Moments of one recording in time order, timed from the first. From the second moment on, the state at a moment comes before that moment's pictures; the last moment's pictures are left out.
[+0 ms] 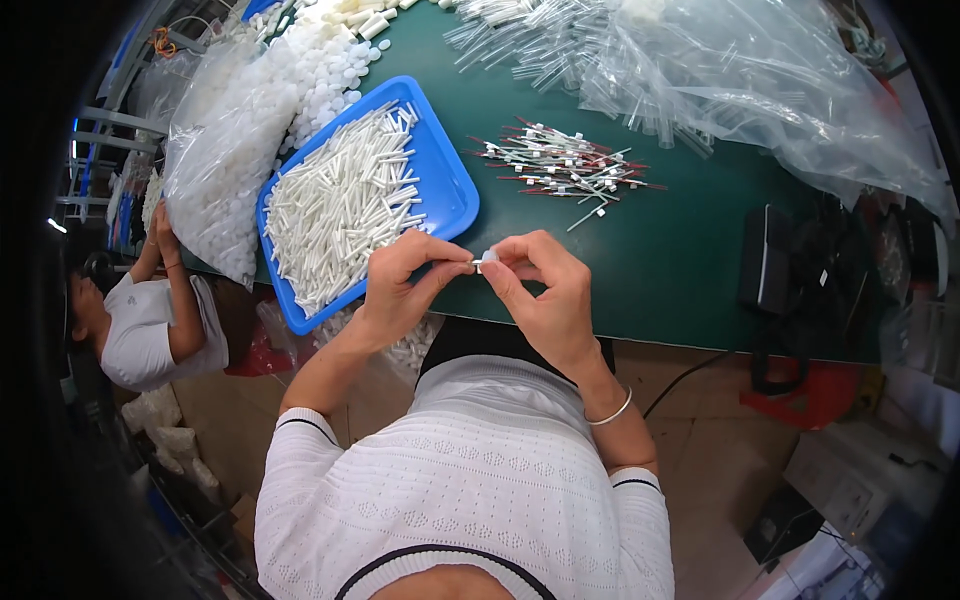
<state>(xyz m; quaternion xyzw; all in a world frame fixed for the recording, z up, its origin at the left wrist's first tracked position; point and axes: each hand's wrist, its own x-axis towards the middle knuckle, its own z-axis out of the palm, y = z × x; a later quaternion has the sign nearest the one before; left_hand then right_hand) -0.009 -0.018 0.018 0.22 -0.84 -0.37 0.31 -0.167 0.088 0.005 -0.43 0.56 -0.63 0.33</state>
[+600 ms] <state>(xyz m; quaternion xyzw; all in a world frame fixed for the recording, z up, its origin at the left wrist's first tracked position) -0.031 -0.070 0.048 0.02 -0.91 -0.41 0.05 -0.189 0.076 0.000 -0.27 0.44 -0.66 0.55</state>
